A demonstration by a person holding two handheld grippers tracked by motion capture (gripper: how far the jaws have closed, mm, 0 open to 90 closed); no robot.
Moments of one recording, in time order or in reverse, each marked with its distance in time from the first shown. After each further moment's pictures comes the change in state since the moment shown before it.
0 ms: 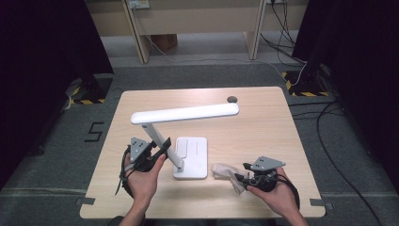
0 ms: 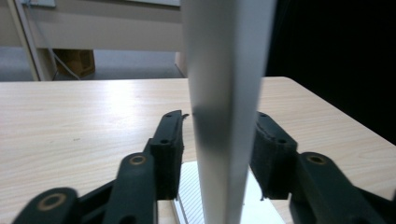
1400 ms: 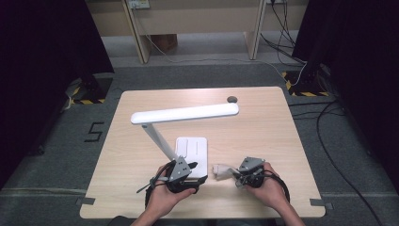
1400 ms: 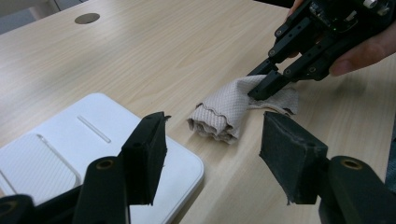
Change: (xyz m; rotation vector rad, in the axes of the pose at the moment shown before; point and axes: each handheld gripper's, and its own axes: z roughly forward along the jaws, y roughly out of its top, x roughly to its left) left arm -0.067 -0.049 0.026 0.312 -0.468 0.404; right arm -0.003 -0.003 0.038 0.190 -0.002 -0.181
